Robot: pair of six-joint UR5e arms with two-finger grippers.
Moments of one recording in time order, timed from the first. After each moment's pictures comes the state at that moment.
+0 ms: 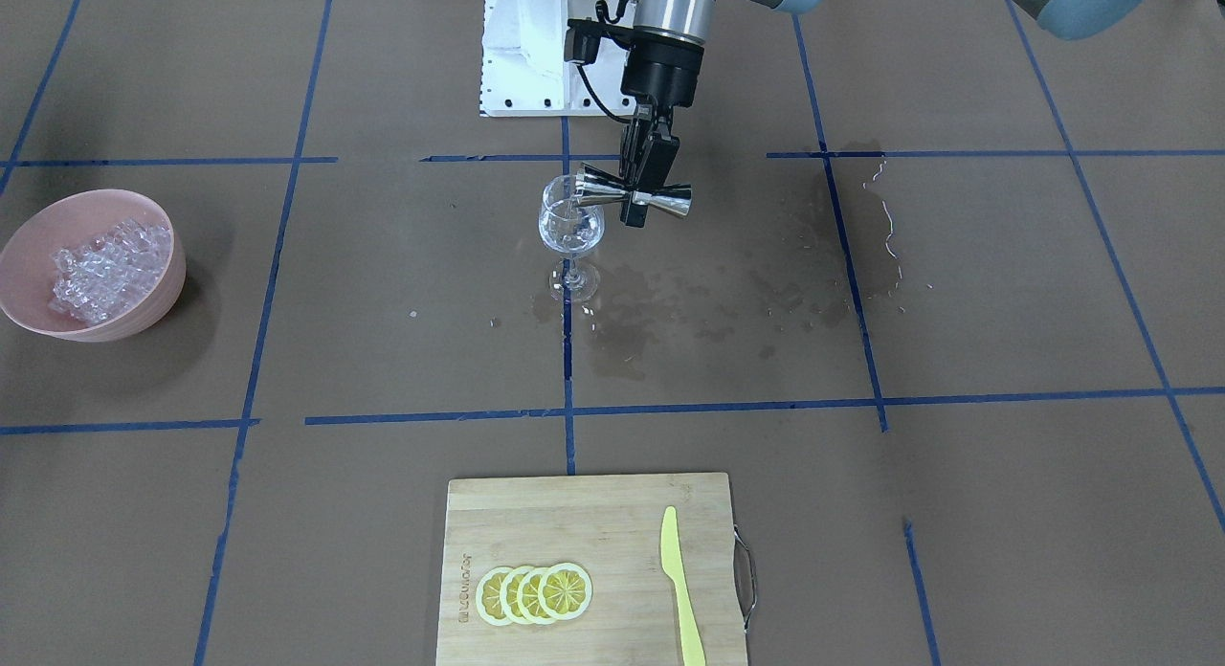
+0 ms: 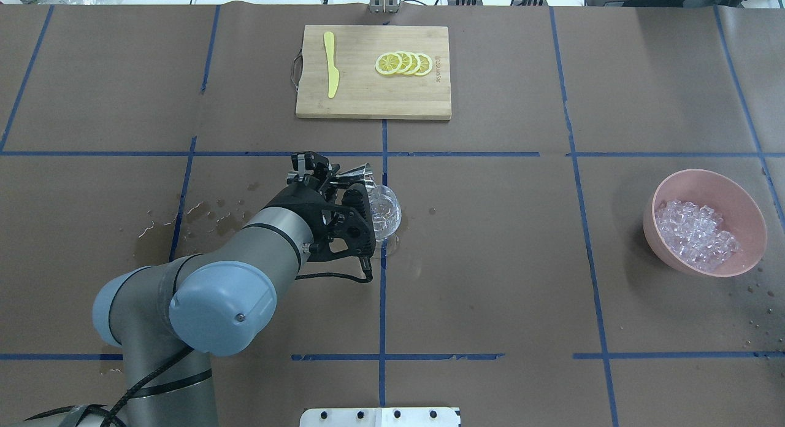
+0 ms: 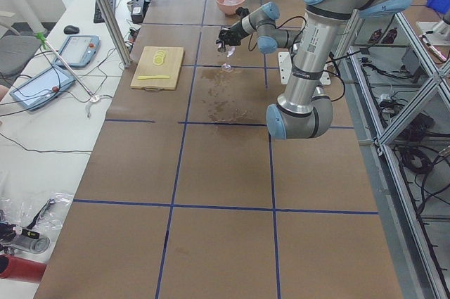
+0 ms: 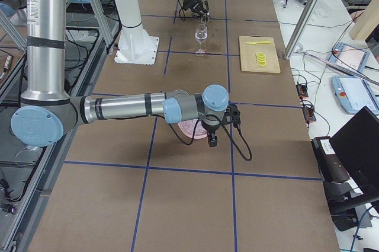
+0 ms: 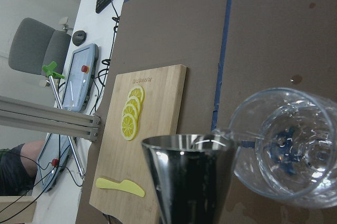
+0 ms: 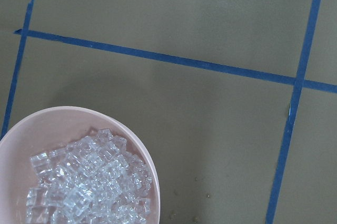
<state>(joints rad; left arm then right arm) -0.30 -2.09 -1.98 -1.83 -1.02 0.24 1.43 -1.65 1.77 -1.48 2.47 0.05</state>
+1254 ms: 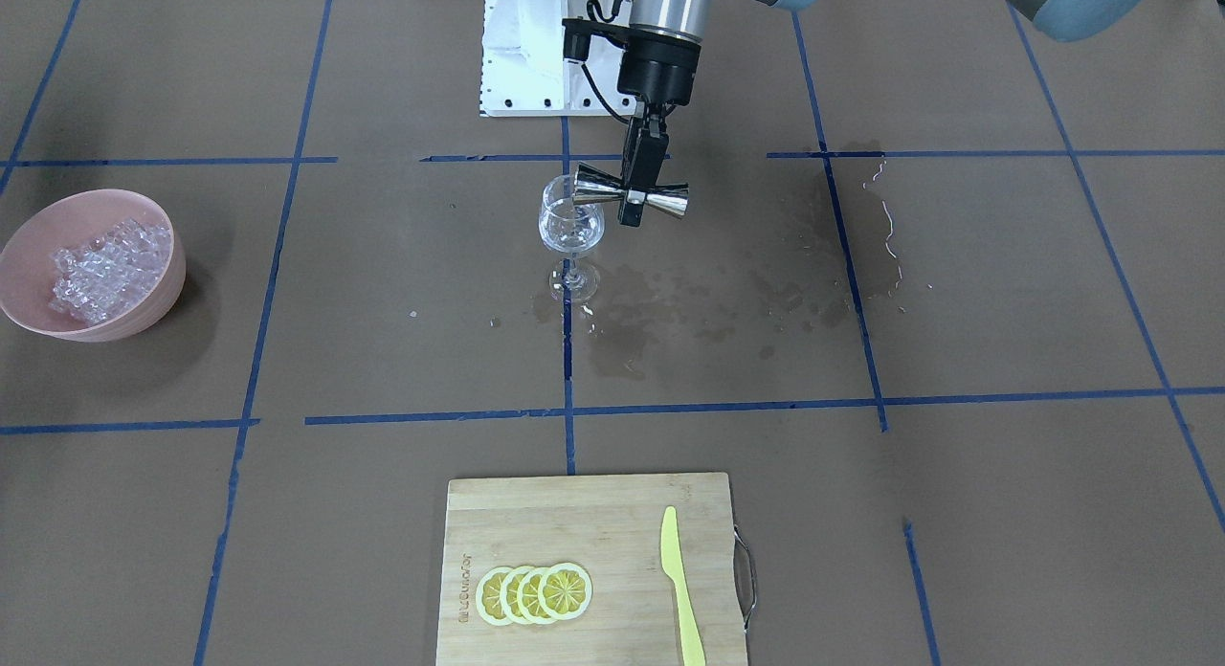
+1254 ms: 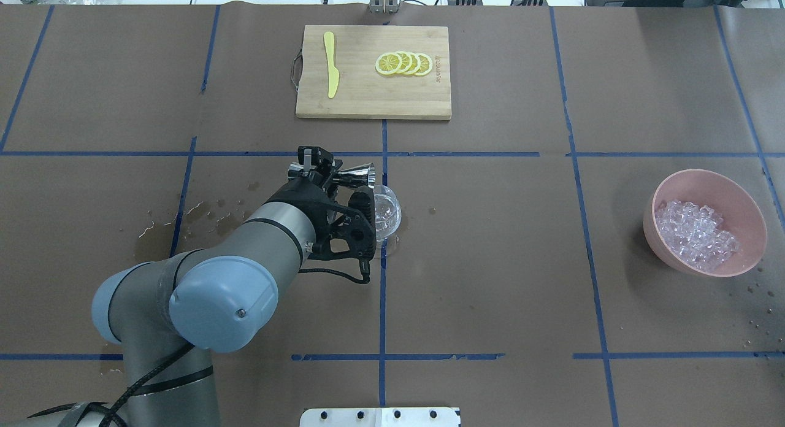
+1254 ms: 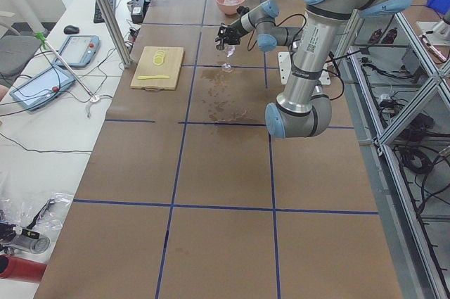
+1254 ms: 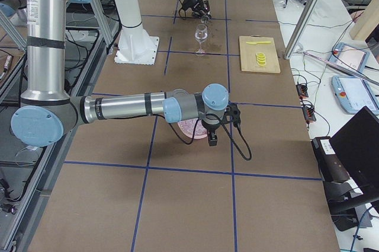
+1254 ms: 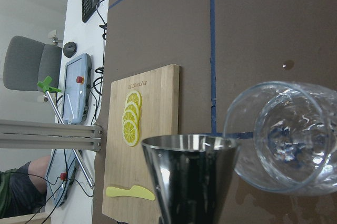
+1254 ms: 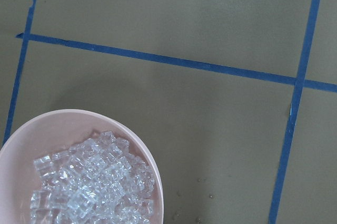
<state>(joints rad) -0.30 -2.11 -1.98 -1.82 -1.02 0.33 1.43 -1.65 1.77 -1.48 2.47 0.07</state>
